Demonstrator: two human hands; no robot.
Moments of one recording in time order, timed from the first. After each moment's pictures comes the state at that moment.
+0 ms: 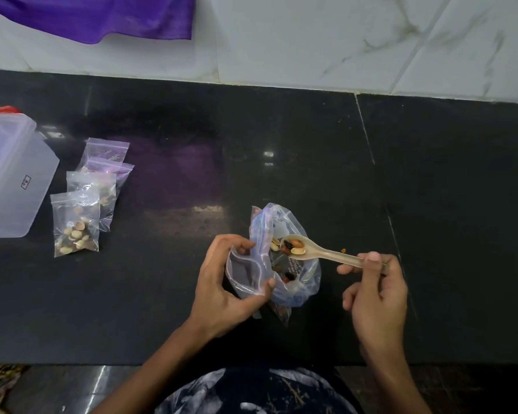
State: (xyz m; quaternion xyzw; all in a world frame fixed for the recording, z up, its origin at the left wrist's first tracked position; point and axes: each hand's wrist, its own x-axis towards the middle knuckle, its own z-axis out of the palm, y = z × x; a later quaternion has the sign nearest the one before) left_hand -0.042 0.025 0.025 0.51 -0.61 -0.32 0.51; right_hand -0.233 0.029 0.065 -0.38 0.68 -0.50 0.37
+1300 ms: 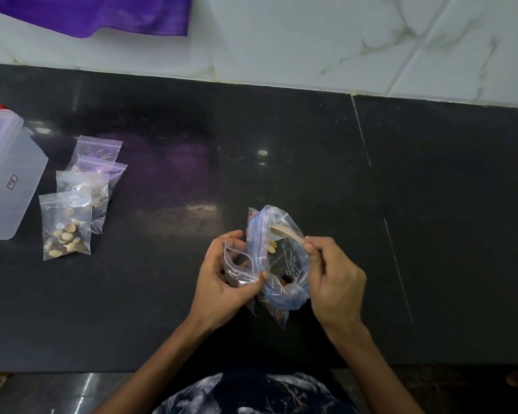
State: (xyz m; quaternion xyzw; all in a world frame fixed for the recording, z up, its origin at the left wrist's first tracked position) left_hand -0.040 0.016 0.000 0.52 -0.49 -0.47 0.51; right_hand -0.214 -0.001 0.027 -0.71 0.57 -0.41 0.06
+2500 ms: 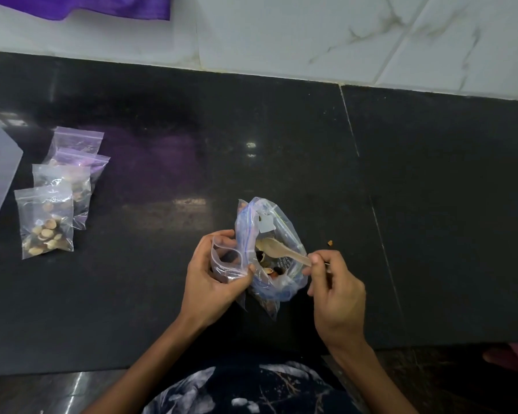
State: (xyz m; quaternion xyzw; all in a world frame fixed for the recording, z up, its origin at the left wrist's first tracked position) left_hand -0.043 0.020 -0.001 0.53 -0.48 -0.47 0.53; right_hand -0.227 0.034 0.022 -0.63 0.63 -0.41 0.19
